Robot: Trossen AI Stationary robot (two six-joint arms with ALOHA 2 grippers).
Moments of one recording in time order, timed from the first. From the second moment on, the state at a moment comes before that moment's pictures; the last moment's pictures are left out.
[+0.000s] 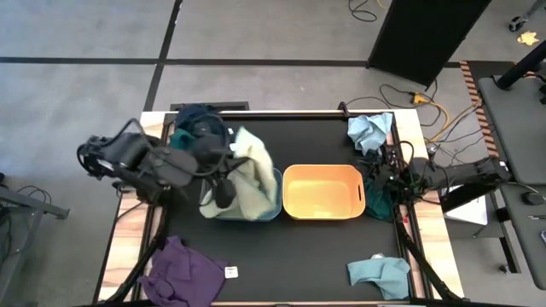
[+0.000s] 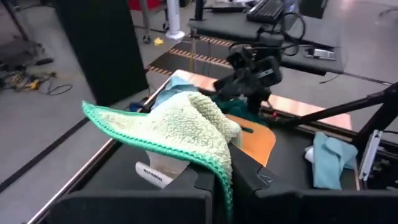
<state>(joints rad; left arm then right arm) -0.39 1.53 2.09 -1.07 -0.71 -0.41 0.10 0.37 0.15 0.40 0.39 0.68</state>
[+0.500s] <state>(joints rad) -0.32 1.58 2.10 -0.83 -0.74 -0.21 0.10 0.57 0.28 0.40 0.39 0.64</state>
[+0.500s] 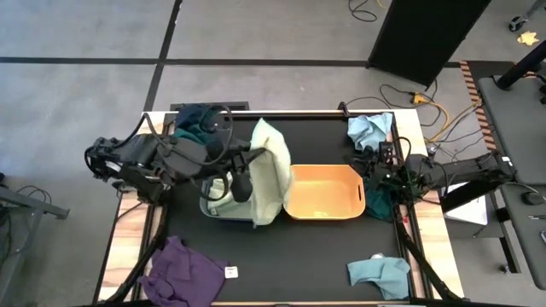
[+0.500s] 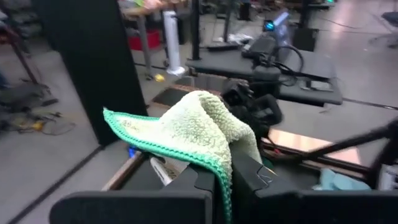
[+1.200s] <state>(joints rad) -0.27 1.57 1.88 -1.05 -0.71 -0.43 0.10 0.60 0.27 0.40 0.39 0.64</state>
